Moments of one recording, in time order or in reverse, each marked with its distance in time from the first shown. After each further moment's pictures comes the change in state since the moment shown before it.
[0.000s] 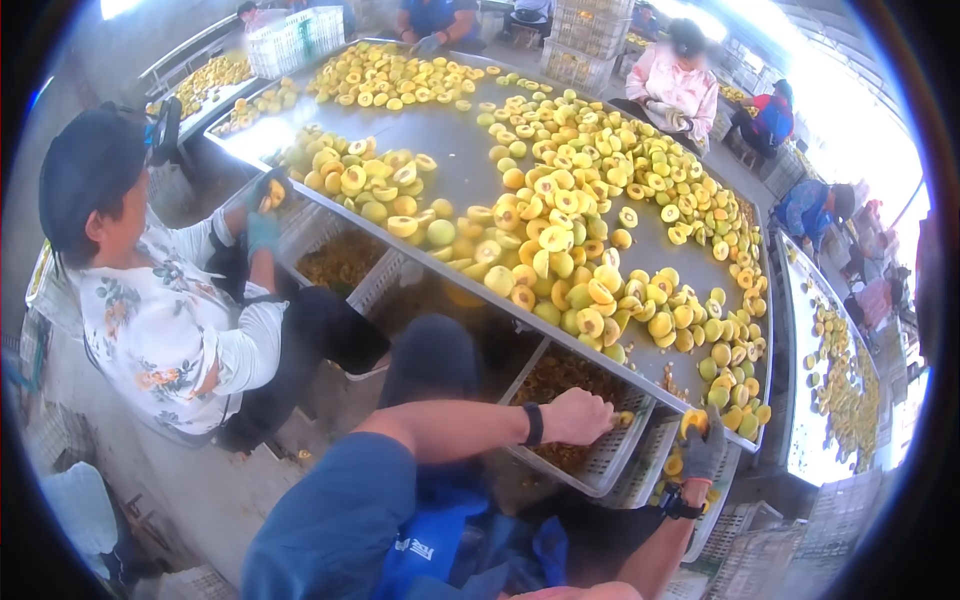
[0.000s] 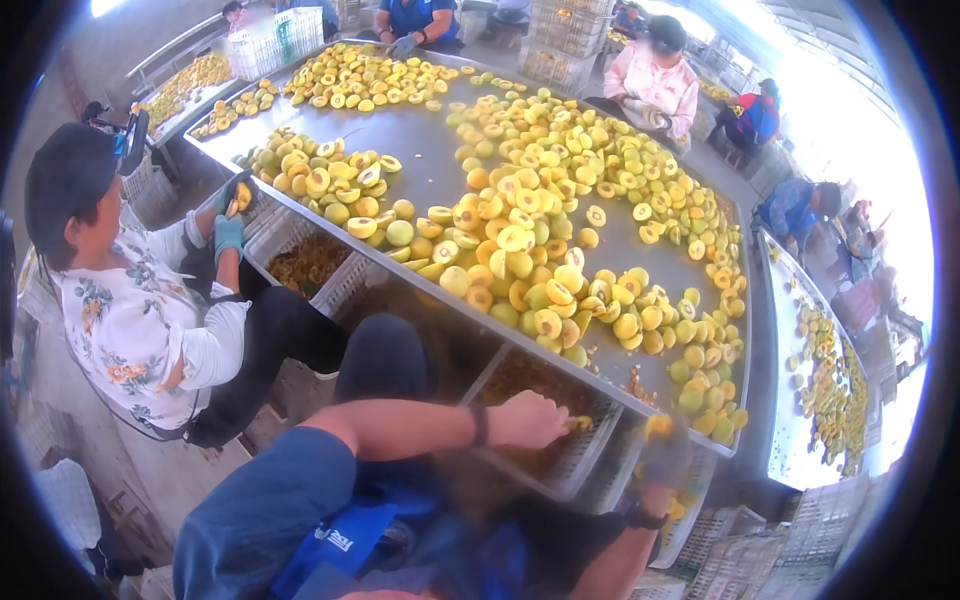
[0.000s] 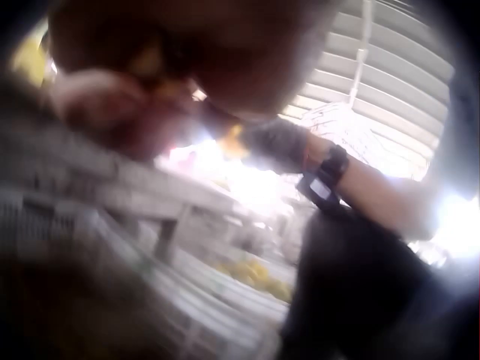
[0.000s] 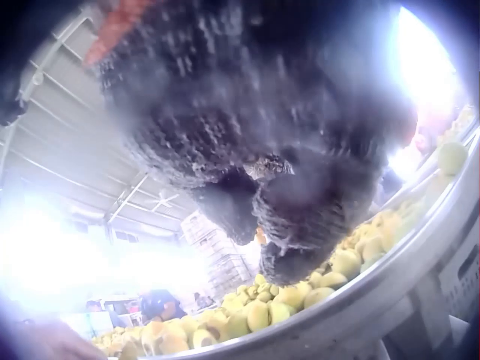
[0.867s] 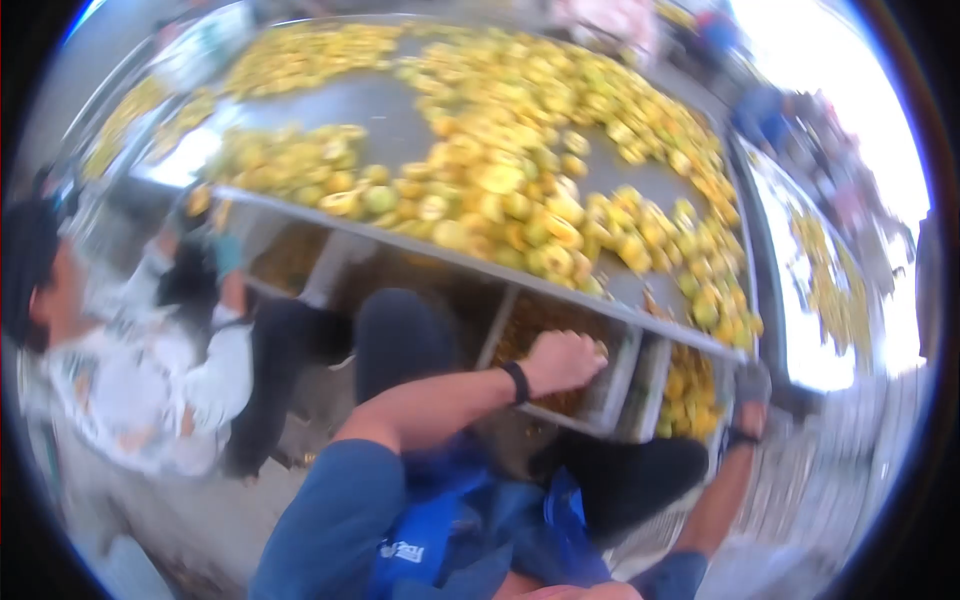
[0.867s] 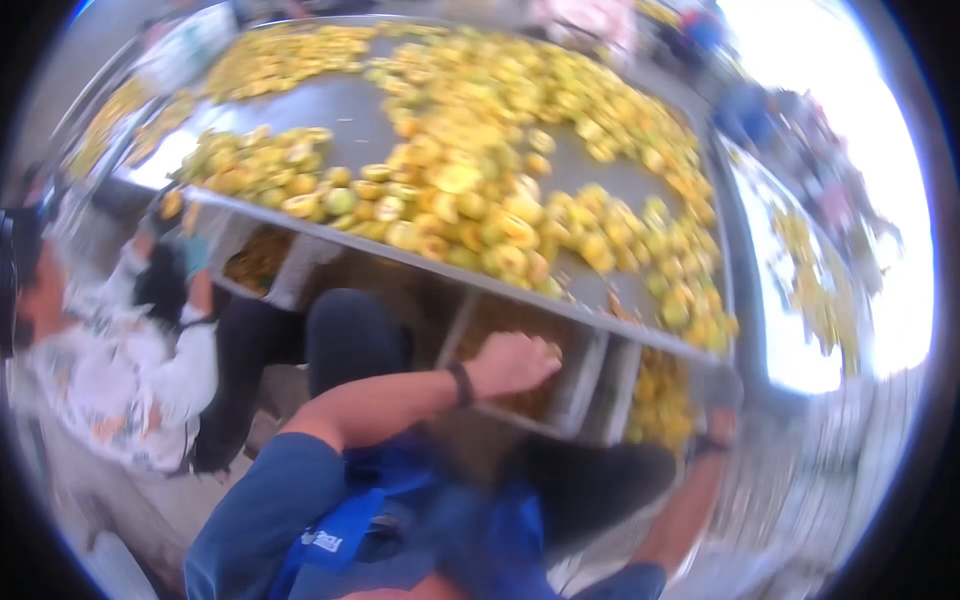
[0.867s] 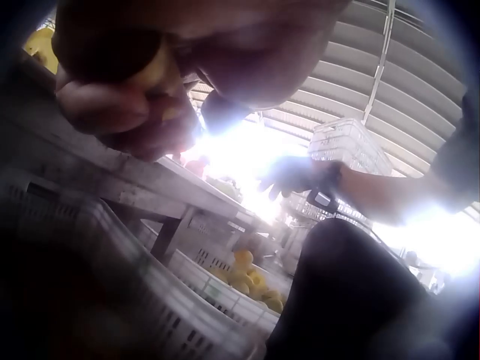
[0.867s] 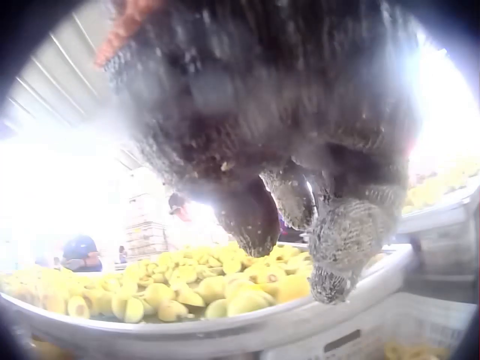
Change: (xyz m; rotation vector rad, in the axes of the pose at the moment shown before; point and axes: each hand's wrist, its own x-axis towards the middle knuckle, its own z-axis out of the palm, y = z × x) left_hand -0.001 -0.007 0.009 0.150 0.173 0.066; right_hand 0.015 0.147 -0.131 -0.814 -0.266 -0.029
